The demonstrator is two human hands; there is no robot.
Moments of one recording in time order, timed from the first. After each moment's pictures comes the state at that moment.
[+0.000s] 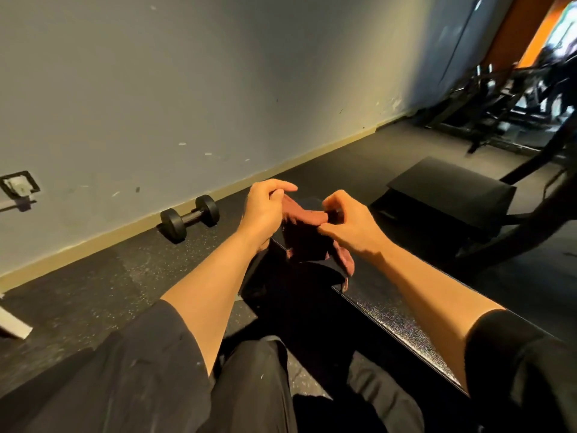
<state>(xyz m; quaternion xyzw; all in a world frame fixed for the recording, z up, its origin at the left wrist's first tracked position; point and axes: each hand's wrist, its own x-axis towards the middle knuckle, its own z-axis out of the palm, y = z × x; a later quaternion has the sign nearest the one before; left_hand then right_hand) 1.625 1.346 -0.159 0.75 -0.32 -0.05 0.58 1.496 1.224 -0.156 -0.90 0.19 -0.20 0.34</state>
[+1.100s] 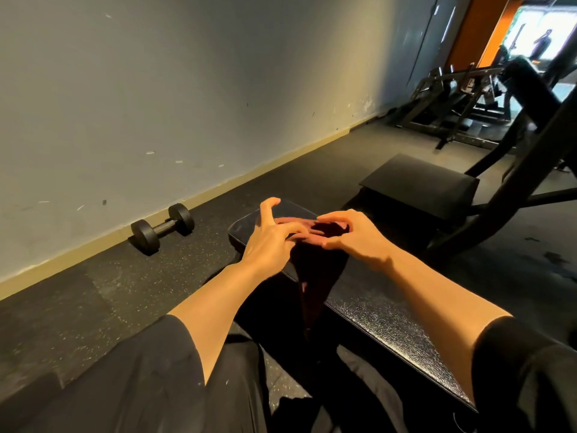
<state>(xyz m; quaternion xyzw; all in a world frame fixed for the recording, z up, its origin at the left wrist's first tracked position) 1.561 1.317 -0.190 0.79 -0.50 -0.02 0.34 1.437 1.172 -0.162 -0.89 0.22 -0.16 0.36</state>
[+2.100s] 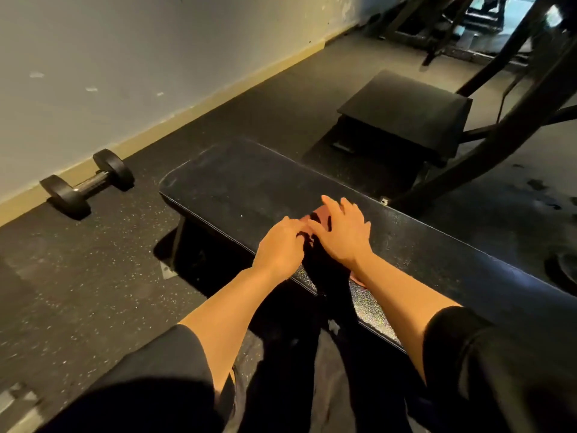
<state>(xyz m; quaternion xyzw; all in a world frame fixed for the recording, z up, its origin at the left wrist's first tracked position) 1.547 1.175 -0.349 0.80 -0.46 -0.23 0.30 1.450 1.071 -0.343 -0.86 0.46 -0.07 0.20</state>
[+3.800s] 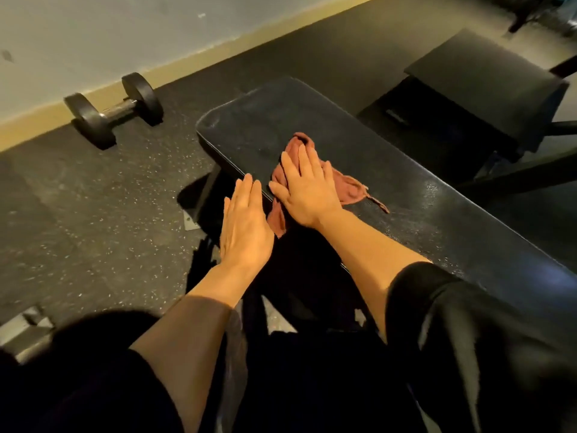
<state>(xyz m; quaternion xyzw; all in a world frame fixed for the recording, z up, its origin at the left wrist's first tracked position) 1.628 1.243 -0.418 0.89 -0.31 -0.07 0.33 1.598 1.106 -0.397 -0.97 0.24 0.06 0.09</state>
